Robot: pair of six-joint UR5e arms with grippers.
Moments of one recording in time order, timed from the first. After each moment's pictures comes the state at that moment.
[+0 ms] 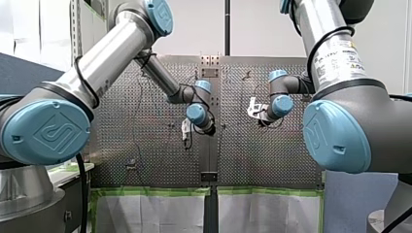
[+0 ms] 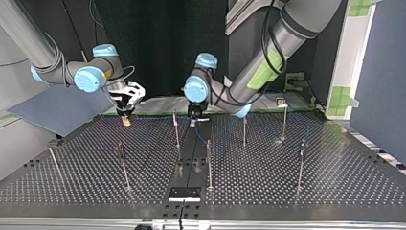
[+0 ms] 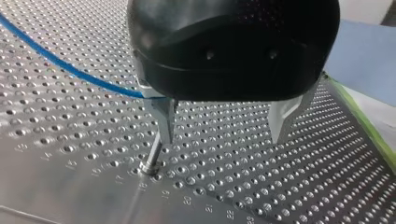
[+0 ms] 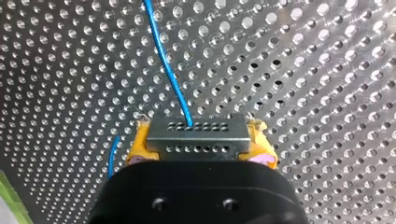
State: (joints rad) left arm -0.50 -2.27 -1.40 -2.93 -1.79 -1.79; right arm 1.89 -1.05 1.61 -0.30 1.45 1.78
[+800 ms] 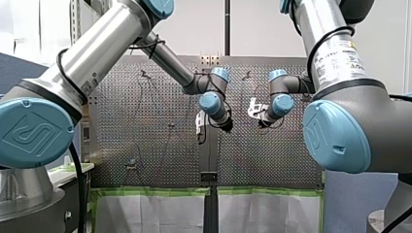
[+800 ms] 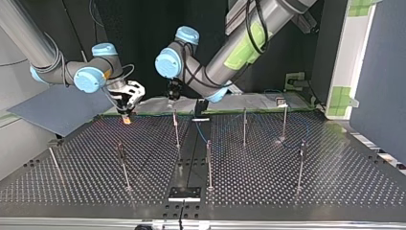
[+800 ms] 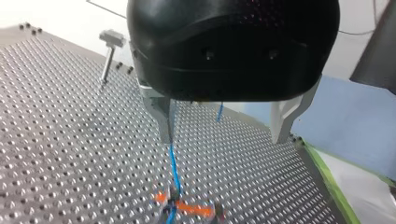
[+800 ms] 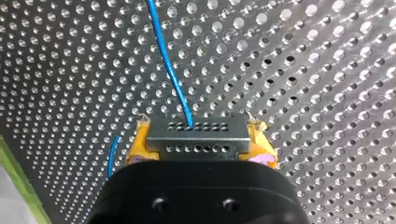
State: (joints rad) left arm -0.68 -2.20 -1.41 -3.02 -1.84 -1.83; right arm 1.89 -1.05 1.61 -0.26 1.45 1.77
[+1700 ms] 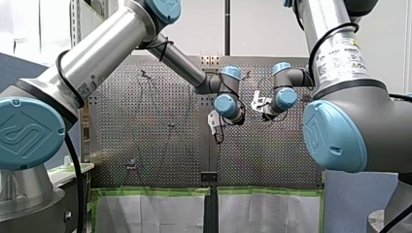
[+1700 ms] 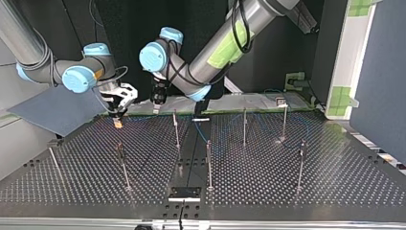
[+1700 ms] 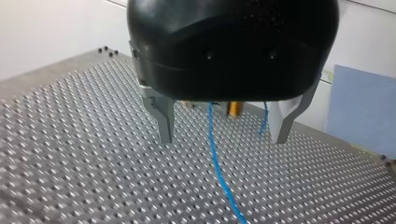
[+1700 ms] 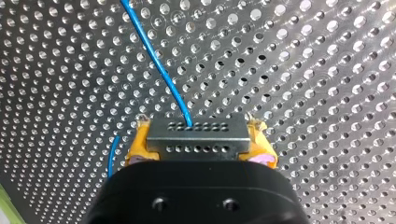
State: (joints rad) left arm -0.74 -2.27 -1.30 -2.91 -1.95 -1.96; right arm 1.86 -1.10 1.61 -0.26 1.46 1.78
